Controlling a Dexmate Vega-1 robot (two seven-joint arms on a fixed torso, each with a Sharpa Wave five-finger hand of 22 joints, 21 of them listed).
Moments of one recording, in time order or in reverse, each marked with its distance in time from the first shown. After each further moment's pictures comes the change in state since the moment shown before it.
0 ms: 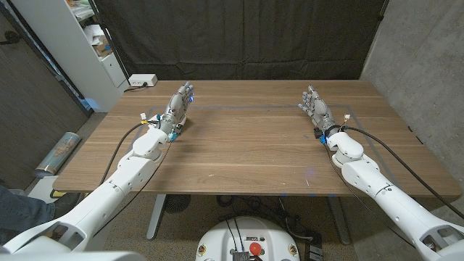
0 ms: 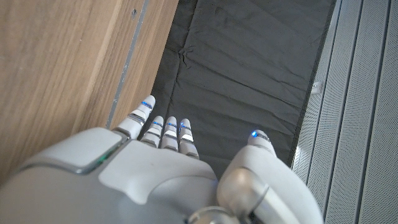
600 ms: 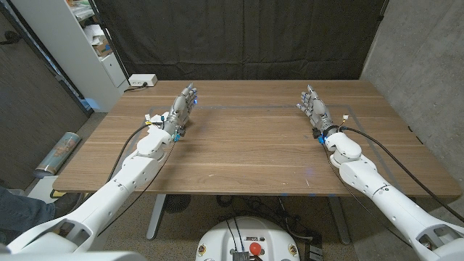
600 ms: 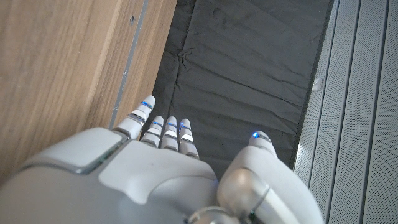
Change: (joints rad) left arm -0.020 -0.026 0.017 0.033 -0.021 0.021 -0.019; left_hand -0.009 -0.009 -0.003 0.003 0.000 -0.004 0.004 0.000 0.000 -0.004 0.004 0.000 0.000 -0.004 0.004 0.000 0.000 0.000 0.000 0.000 0.000; right arm 0.005 0.012 -0.002 0.012 0.013 0.008 0.010; right_hand -0.014 -0.004 -0.004 0.004 0.000 -0.005 0.005 0.000 0.000 -0.008 -0.003 0.000 0.000 0.000 0.000 0.000 0.000 0.000 0.000 0.000 0.000
